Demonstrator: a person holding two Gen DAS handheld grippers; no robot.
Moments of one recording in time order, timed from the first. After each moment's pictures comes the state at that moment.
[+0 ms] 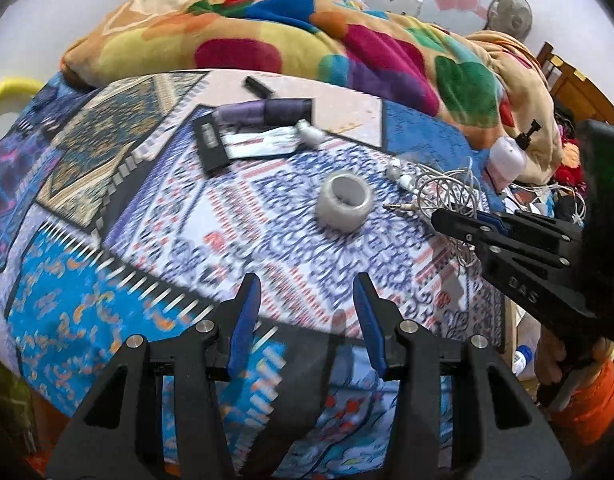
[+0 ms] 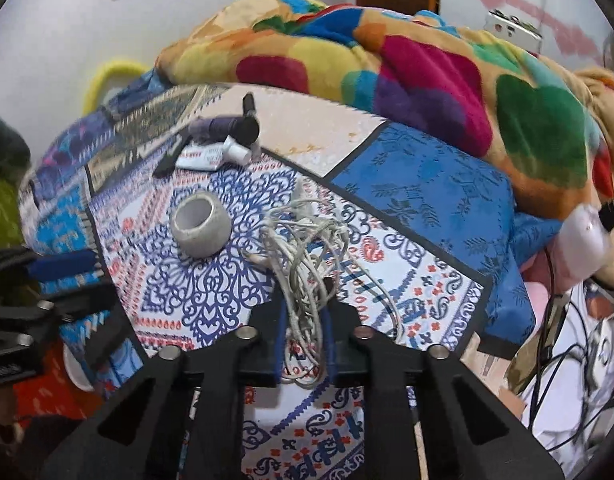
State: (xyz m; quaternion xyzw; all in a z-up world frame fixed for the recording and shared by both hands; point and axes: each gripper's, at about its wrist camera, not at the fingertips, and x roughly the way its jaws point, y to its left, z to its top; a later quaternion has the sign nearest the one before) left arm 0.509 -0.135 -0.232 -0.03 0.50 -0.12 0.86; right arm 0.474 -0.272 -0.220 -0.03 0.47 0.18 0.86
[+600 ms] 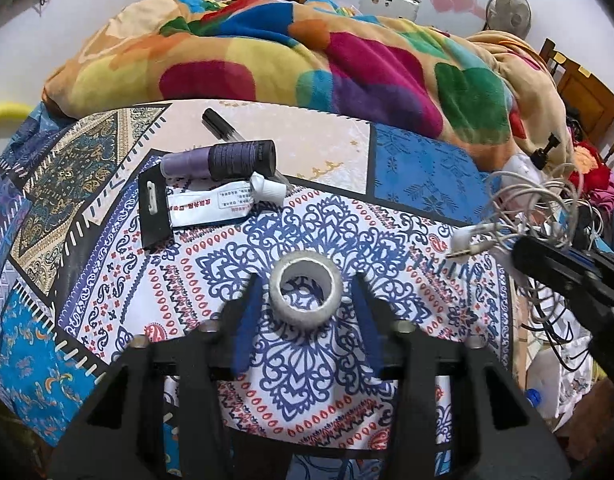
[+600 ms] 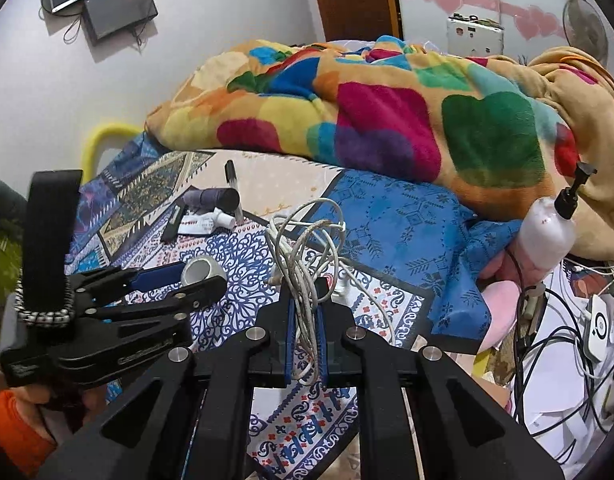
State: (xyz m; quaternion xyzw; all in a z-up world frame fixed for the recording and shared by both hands) left arm 0.556 -0.179 -0.242 -0.01 0.48 -0.11 0.87; right arm 0.465 -0.301 -0.177 0.04 0.42 0.15 0.89
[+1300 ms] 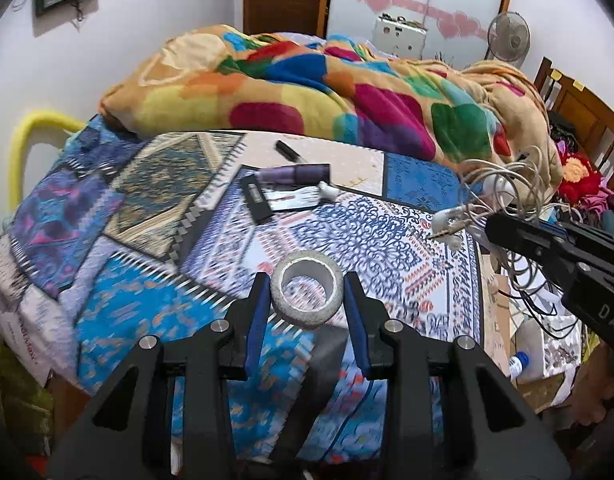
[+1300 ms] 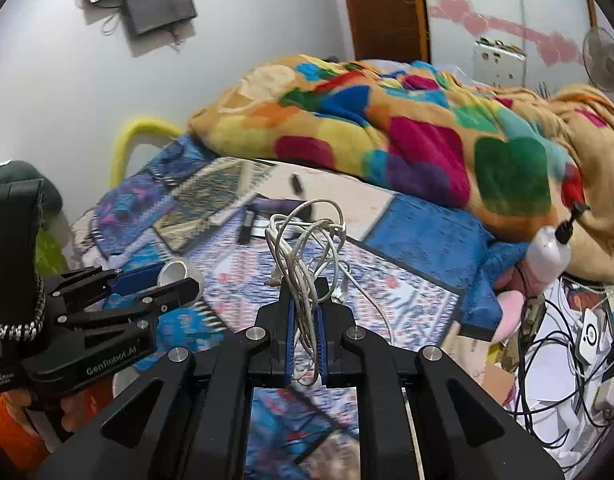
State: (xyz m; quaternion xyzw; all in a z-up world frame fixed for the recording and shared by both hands) left arm 0.457 -0.111 -0.159 -0.01 0.43 -0.08 0.90; right arm 0.418 -0.247 -0.122 0.02 0.40 0.20 0.89
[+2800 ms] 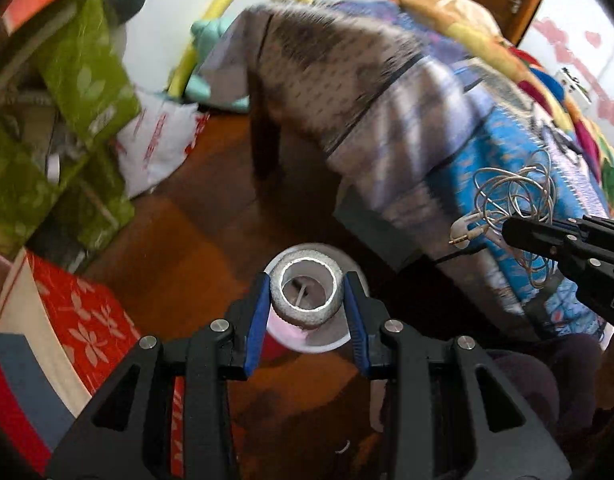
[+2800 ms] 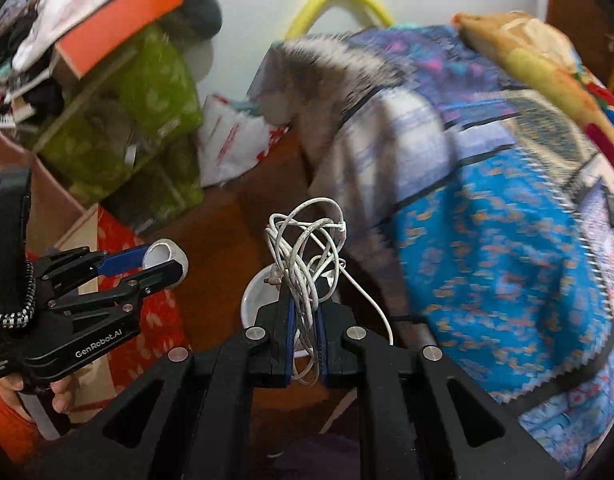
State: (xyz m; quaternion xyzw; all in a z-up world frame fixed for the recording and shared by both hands) left arm 0.213 0.252 -0.272 -0.17 0.51 0.16 0.83; right arm 0.273 0.113 -0.209 -0.15 0.50 0.41 0.75
